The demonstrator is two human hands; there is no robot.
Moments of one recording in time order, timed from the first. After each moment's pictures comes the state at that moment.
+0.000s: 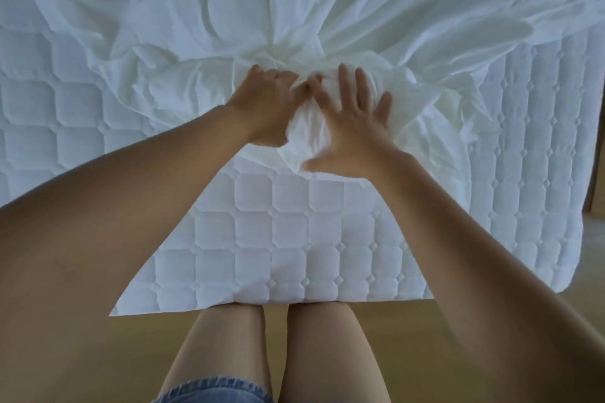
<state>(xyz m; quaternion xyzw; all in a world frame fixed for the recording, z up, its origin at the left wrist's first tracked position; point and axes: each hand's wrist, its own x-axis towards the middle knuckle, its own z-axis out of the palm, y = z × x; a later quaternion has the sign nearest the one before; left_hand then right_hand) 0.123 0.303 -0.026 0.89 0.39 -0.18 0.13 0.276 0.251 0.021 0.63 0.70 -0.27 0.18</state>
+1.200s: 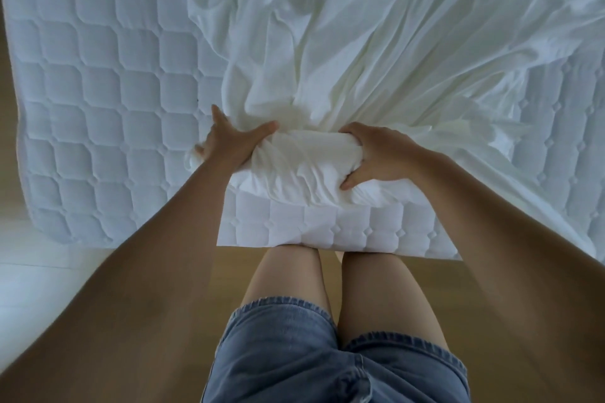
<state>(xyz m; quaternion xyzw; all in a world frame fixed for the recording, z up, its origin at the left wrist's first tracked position) -0.032 0.177 -0.038 0.36 0.82 -0.03 0.44 0.214 0.176 0.009 0.56 0.63 -0.49 0.22</state>
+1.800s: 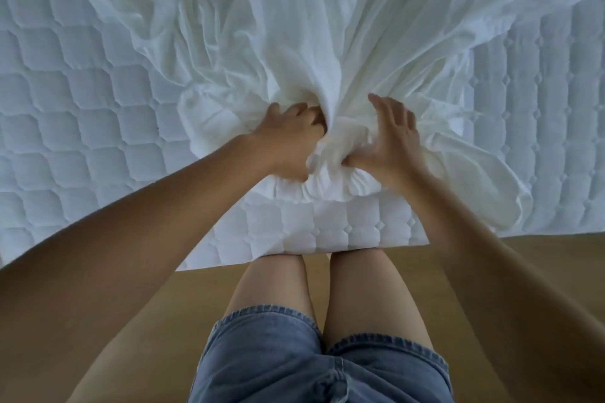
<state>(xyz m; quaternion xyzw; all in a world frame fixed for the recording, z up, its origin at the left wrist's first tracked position) 0.088 0.209 0.030 0.87 0.30 -0.29 0.26 0.263 0.134 0.017 0.75 0.57 -0.33 -0.01</state>
